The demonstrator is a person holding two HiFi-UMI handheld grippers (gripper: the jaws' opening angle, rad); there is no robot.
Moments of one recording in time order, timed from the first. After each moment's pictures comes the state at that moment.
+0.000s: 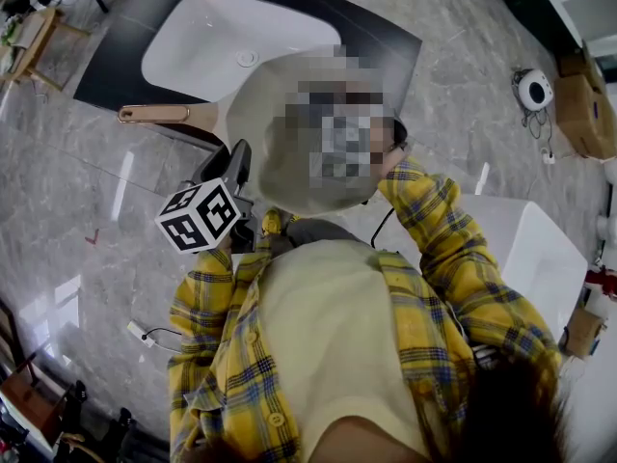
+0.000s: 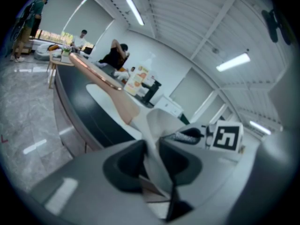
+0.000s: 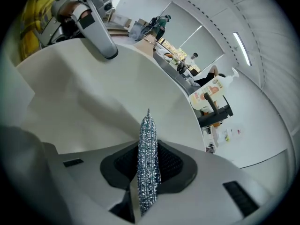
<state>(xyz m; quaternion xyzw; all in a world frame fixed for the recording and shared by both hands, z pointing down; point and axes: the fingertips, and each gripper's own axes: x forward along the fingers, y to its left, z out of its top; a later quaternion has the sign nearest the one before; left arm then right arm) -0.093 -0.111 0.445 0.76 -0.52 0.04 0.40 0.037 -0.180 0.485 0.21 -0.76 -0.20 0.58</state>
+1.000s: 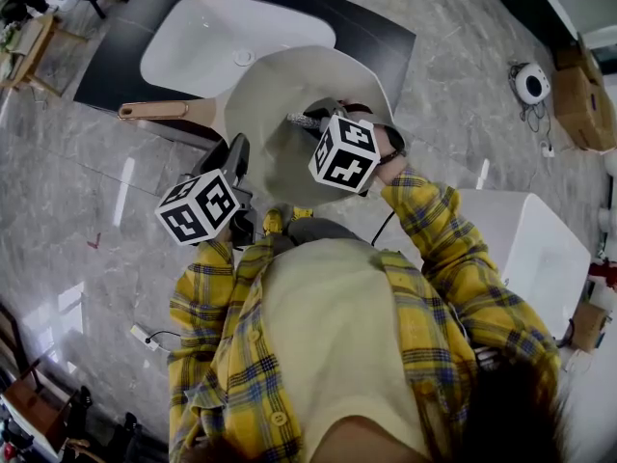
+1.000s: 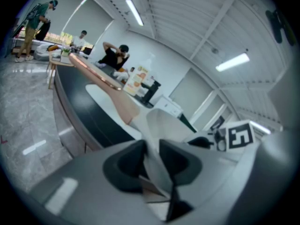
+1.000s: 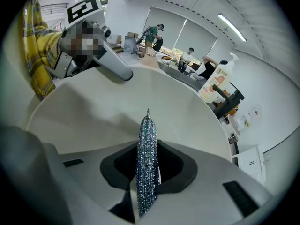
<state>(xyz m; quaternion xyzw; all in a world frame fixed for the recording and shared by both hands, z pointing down) -0.095 -0.111 0.447 0.76 -0.52 0.04 0.40 0.025 -0.127 0.485 0.18 -0.82 -0.07 0.54</state>
